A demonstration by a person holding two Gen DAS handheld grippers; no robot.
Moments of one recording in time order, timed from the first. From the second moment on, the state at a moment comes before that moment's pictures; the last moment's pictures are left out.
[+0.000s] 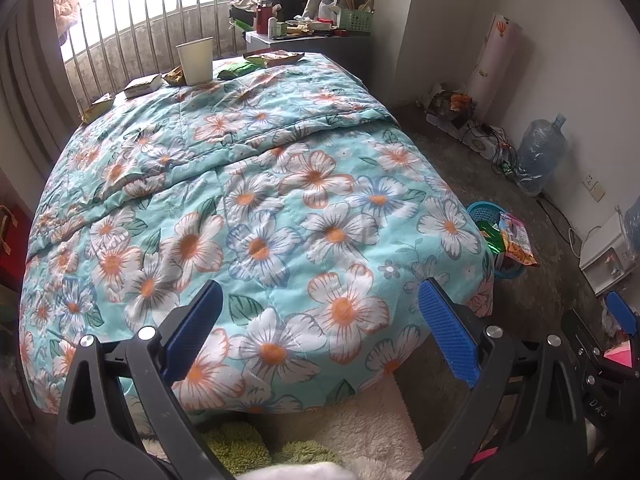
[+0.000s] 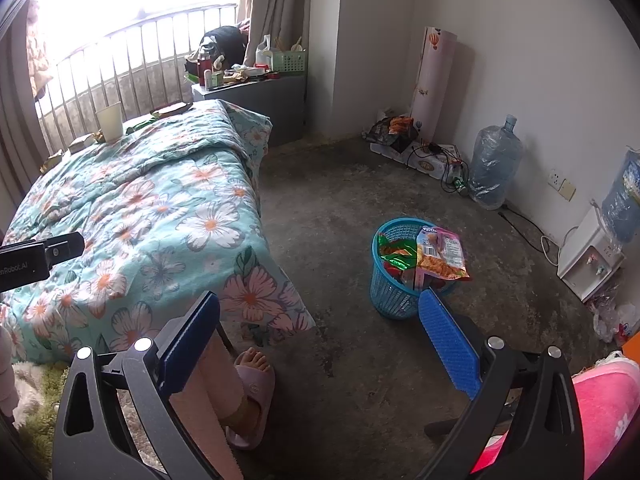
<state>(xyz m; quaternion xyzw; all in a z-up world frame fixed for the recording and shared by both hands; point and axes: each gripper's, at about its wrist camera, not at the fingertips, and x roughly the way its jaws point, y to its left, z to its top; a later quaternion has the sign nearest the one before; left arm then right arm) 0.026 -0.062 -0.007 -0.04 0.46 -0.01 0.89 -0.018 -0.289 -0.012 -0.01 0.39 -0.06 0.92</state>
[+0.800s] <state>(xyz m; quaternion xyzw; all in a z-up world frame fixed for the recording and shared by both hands) 0.017 -0.057 -0.010 0.01 0.45 0.00 0.89 -0.022 -0.305 -0.010 0.00 0.39 -0.08 0.92</state>
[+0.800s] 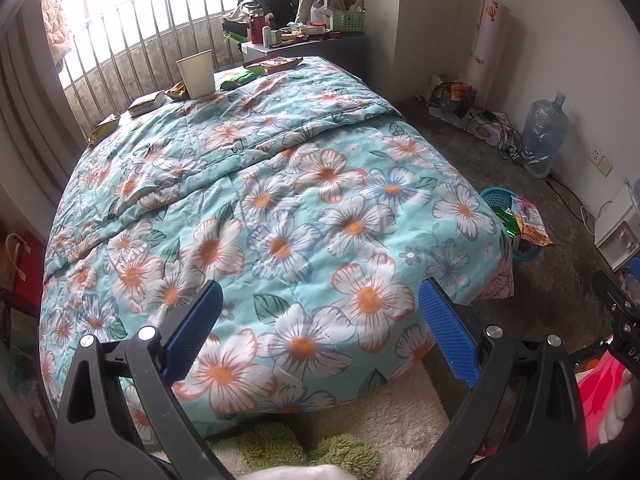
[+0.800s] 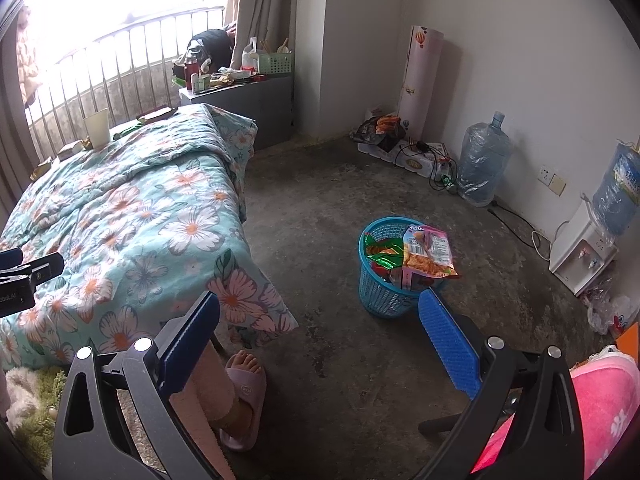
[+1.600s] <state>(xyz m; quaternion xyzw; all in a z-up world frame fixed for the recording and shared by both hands) 0.007 -0.031 -0.006 -0.02 0.44 0.03 0.90 -0.023 -0.299 -0.005 0.00 0.38 -0.08 0.92</state>
